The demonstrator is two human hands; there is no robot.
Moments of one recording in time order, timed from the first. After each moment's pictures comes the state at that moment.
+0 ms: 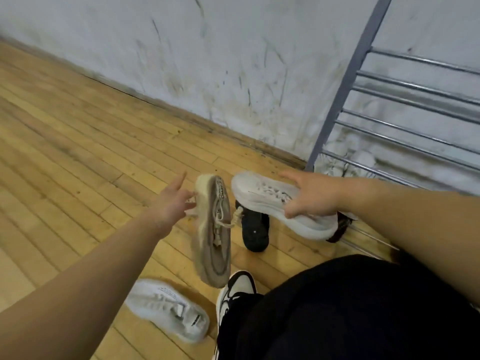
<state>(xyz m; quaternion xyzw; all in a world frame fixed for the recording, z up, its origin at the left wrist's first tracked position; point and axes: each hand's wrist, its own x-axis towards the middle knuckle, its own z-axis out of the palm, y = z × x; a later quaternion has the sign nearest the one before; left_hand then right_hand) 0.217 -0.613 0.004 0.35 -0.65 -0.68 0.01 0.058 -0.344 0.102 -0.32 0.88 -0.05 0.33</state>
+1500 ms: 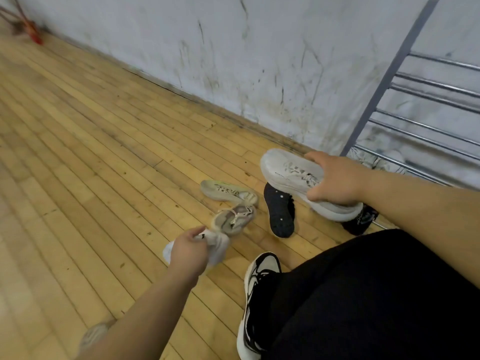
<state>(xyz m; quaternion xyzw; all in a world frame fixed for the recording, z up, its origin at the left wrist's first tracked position) 0.365 -0.553 -0.019 0.53 -0.64 -0.56 0.06 0.113 -0.360 0.127 -0.35 0.91 -0.07 0.20</state>
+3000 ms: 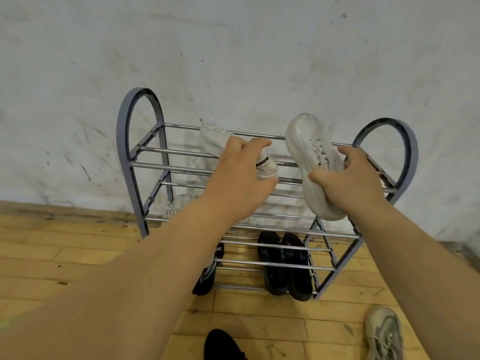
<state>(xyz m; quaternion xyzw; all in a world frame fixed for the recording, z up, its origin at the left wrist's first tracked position) 0.028 -0.220 0.216 -0.17 -0.88 -0.41 0.17 0.027 -0.006 0.229 0.12 0.89 -0.40 -0.17</state>
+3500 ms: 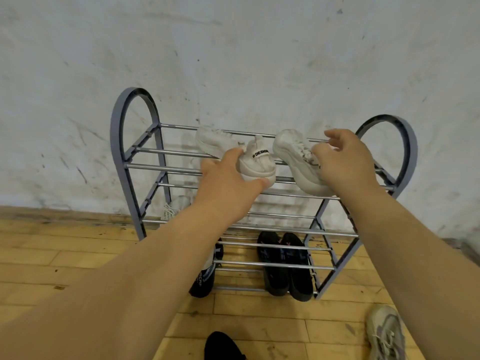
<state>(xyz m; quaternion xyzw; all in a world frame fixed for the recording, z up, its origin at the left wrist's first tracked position) 0.029 -0.225 0.207 -0.02 -0.88 -0.47 0.07 0.007 -0.017 0.240 0.09 0.86 -0.45 -0.23</state>
